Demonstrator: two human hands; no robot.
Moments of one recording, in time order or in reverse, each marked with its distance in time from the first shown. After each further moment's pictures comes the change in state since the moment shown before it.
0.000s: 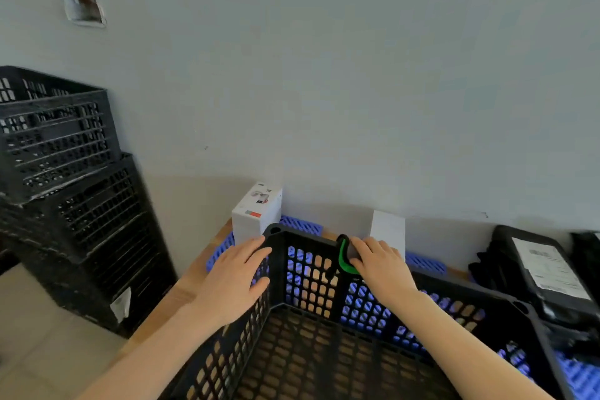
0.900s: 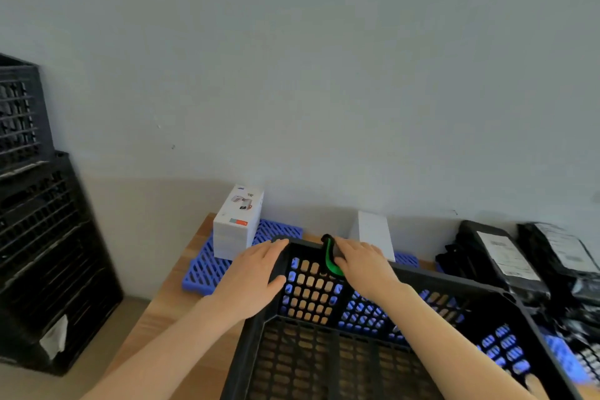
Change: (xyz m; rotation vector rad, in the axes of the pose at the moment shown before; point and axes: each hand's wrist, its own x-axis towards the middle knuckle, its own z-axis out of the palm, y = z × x) left_hand 0.053 -0.043 0.003 -0.242 -0.079 0.200; right_hand 0.041 -0.066 -0.005 0.044 -0.169 0.149
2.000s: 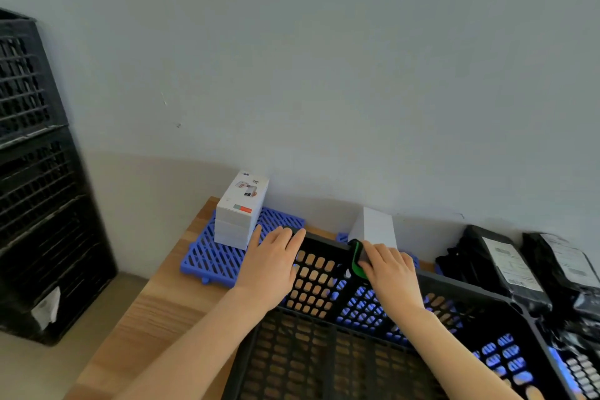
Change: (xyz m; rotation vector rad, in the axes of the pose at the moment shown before) left_hand 0.017 0.008 0.021 0.203 0.090 -0.006; right_hand -0.018 0.031 0.032 -0.247 0.359 0.064
